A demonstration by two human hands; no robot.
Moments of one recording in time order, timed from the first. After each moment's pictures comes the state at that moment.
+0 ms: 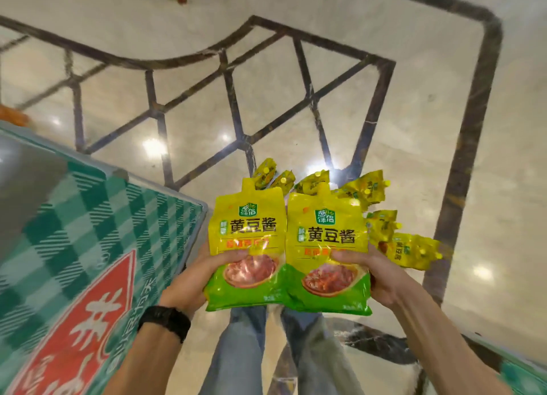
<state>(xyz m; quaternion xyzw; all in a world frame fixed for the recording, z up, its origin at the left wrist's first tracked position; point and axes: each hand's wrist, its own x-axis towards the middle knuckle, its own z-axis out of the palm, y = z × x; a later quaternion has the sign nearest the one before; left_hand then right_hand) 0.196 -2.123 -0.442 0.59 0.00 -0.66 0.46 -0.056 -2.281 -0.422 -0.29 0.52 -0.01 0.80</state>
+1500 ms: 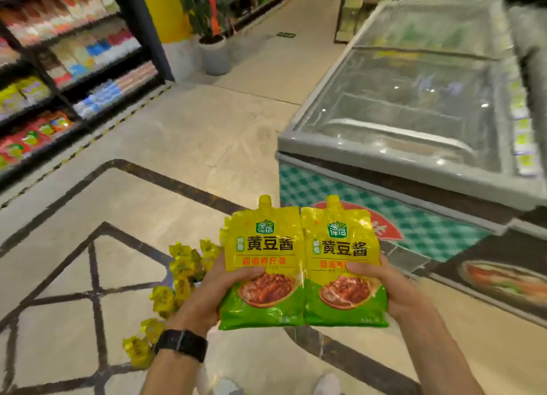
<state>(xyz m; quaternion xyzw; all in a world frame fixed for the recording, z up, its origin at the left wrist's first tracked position) -0.038 -1.992 -0.174 0.32 -0.51 -0.80 0.02 -0.219 -1.753 -0.194 0.00 0.56 -0.68 0.46</state>
